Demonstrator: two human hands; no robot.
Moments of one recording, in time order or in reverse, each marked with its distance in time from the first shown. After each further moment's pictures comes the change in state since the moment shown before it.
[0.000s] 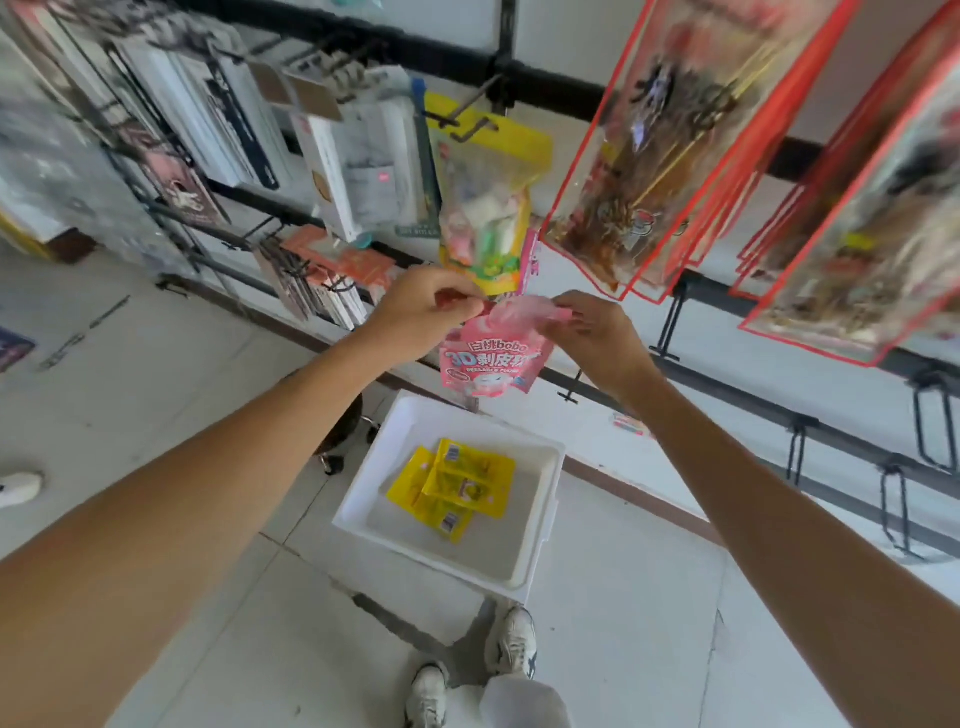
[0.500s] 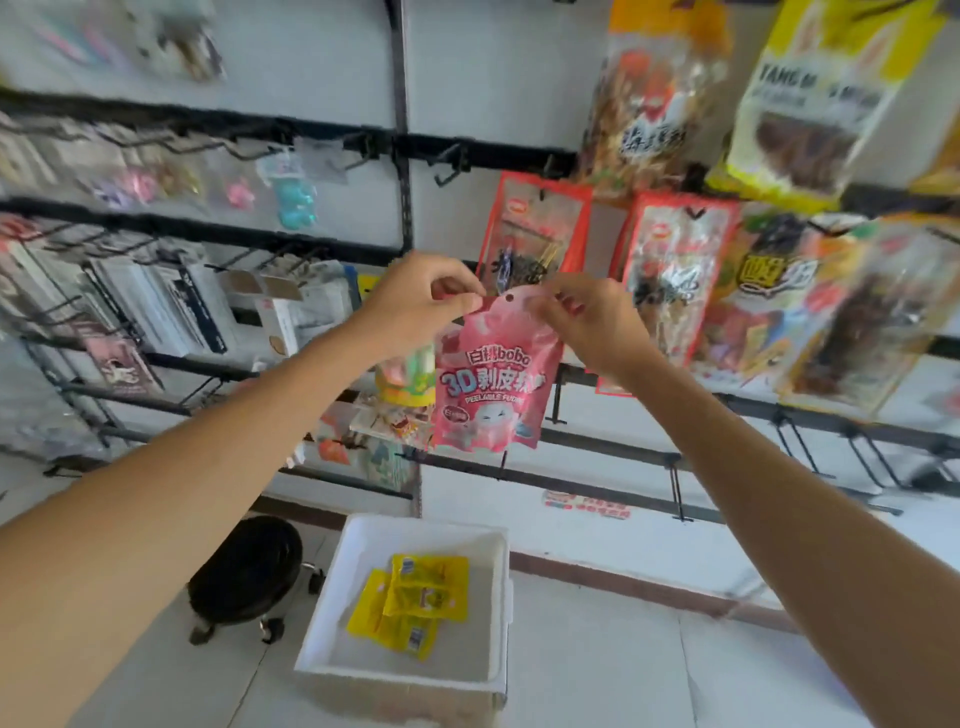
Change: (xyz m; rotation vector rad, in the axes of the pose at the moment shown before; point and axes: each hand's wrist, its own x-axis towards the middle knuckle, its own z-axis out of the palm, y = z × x) left_hand -0.021 0.177 -0.069 0.077 0.030 0.440; right_hand -0.067 -0.168 -0.115 -0.415 0.370 -0.270
